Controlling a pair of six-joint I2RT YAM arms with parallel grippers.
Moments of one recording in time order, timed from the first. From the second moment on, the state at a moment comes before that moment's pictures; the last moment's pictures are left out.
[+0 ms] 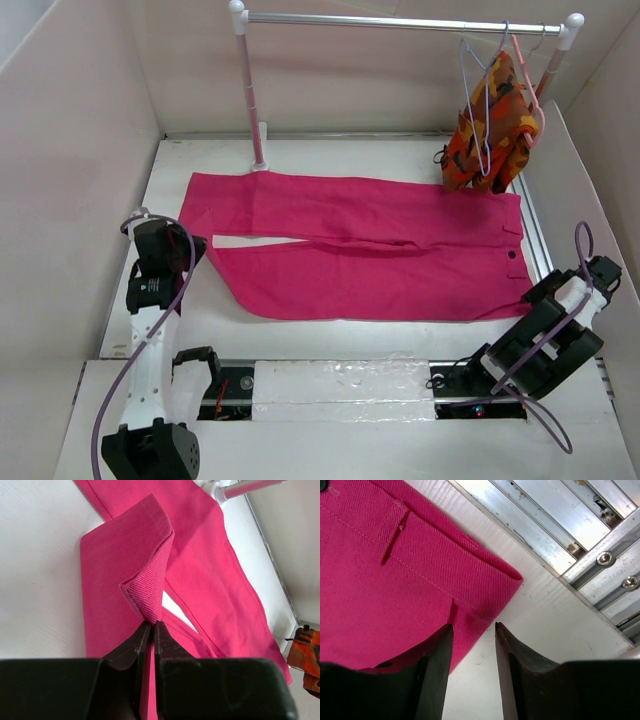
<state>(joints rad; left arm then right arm) 0.16 0.77 0.71 -0.51 0.04 -0.83 -0.92 1.21 0.67 -0.61 -0.20 0.08</state>
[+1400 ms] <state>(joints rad) 0.19 1.16 1.00 -0.55 -0.30 -0.76 -0.60 1.38 1.17 -0.83 -0.08 0.07</state>
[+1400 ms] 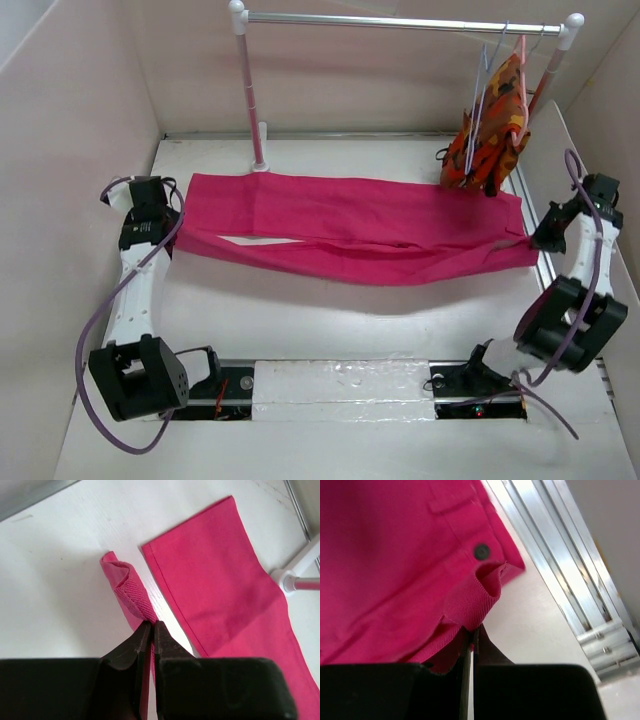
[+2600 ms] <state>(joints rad) 0.21 1.33 1.04 -0.36 -0.24 -0.70 -0.46 1.58 1.23 -0.39 -0.28 0.23</state>
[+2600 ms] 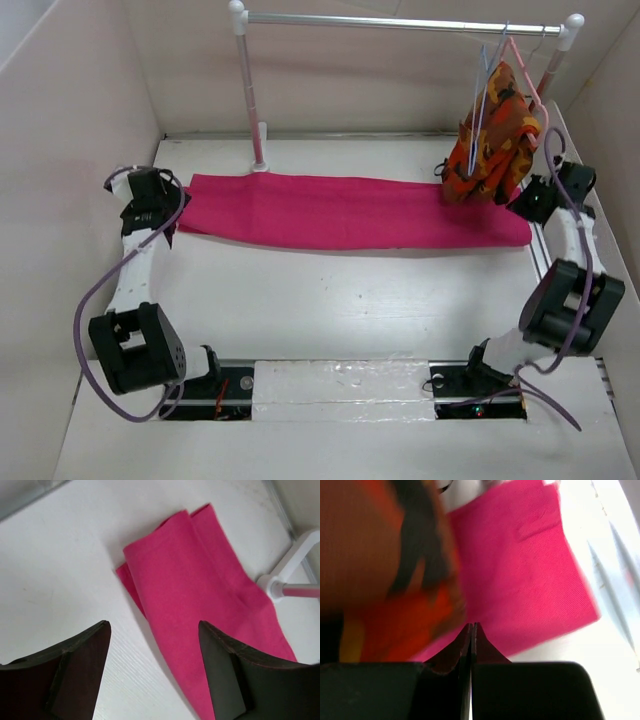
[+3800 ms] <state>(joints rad) 0.32 1.68 1.27 -0.38 0.04 -0.80 -0.06 1.41 0.72 -0.28 -0.42 0.03</state>
